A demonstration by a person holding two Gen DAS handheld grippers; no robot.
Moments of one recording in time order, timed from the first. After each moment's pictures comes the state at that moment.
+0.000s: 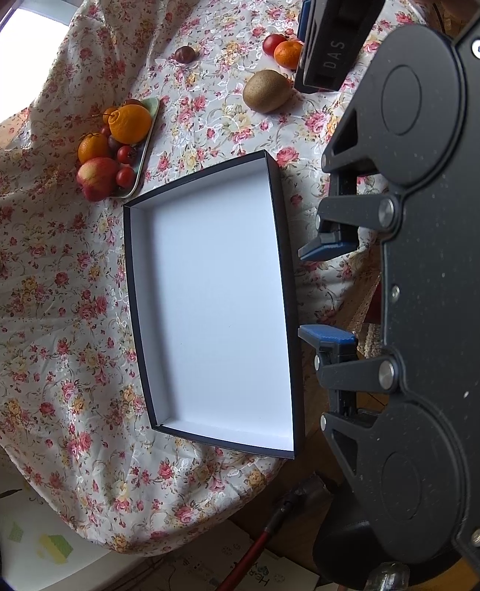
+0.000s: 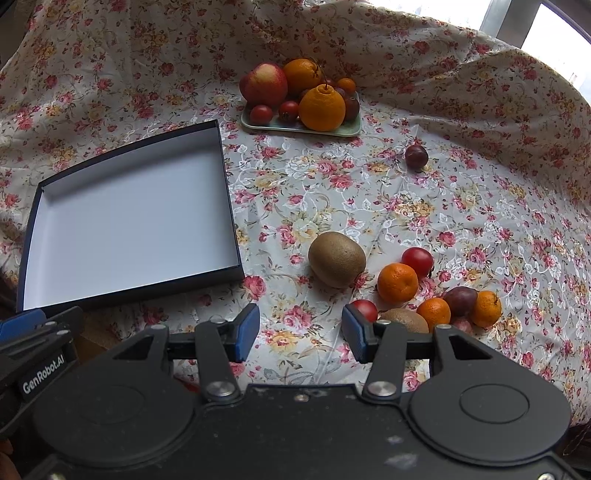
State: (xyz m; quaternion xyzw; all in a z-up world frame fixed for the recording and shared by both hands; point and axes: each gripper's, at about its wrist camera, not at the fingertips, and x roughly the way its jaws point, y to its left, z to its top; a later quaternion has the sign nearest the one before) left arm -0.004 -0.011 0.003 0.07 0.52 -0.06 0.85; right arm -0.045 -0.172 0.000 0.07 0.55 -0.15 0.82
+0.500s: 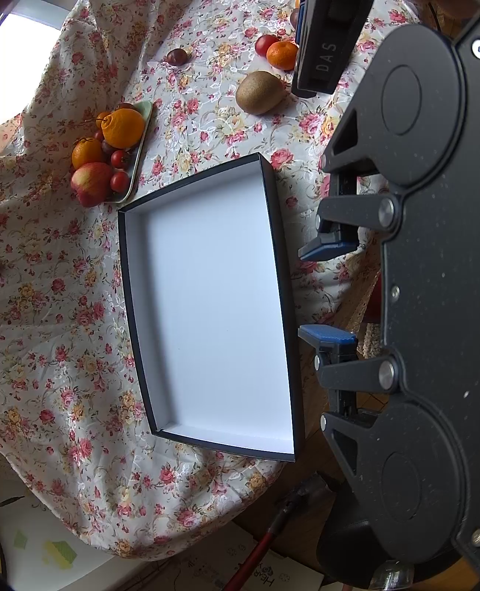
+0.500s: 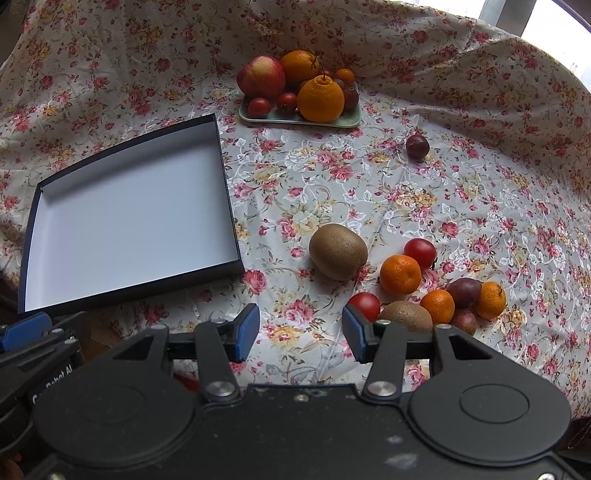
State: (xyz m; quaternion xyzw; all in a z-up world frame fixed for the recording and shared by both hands) left arm -0.004 -0.014 0.001 0.08 0.52 -0.07 0.85; right arm -0.043 -0.175 -0.006 0.09 0.56 -0.15 0.81
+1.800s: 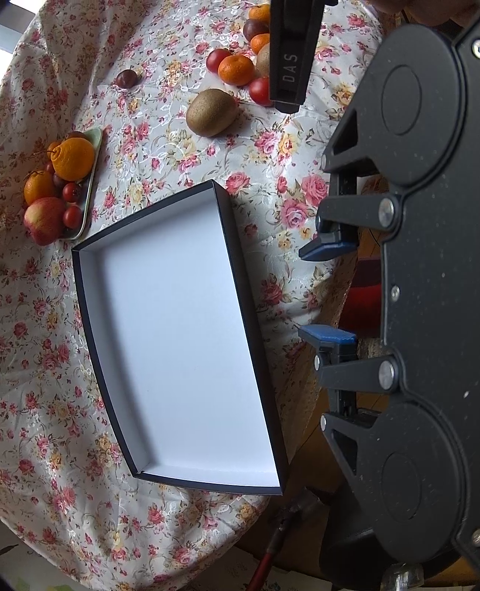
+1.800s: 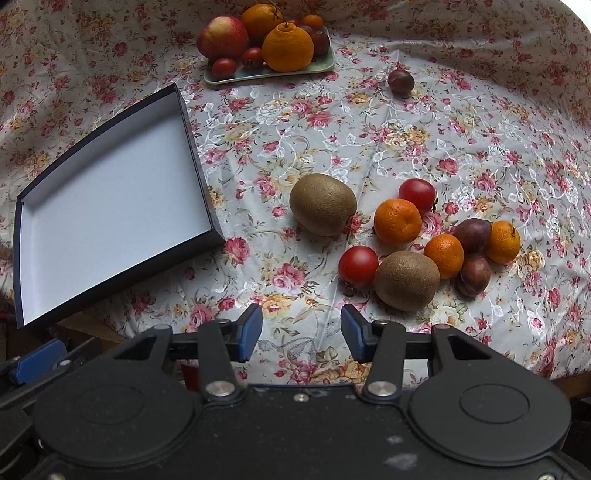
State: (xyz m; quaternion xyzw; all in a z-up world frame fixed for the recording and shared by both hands) left arm -0.006 -0.035 -0.015 0.11 0.57 -0.11 0.81; right arm -0.047 -0.199 -0.033 0.16 0.60 -0.17 0.76
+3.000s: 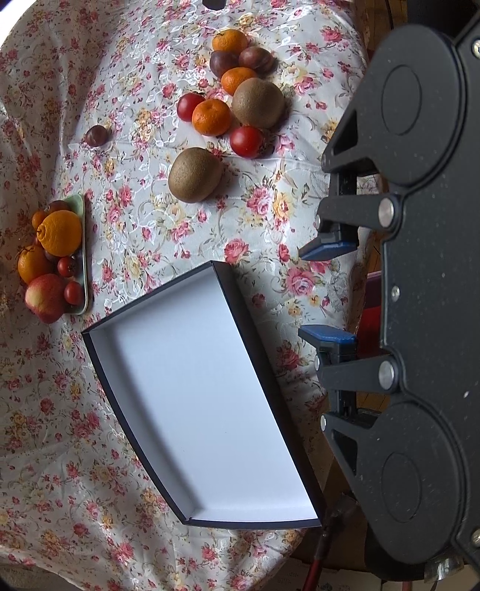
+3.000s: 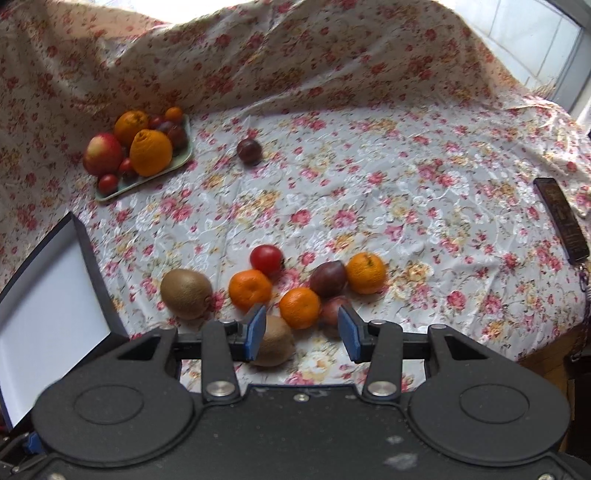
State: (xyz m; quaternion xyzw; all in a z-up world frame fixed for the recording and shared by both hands) left arm -0.028 -0.099 -0.017 0.17 0.55 -0.16 0.80; right arm -0.112 -0.289 0.008 0.20 0.48 -0.35 0.78
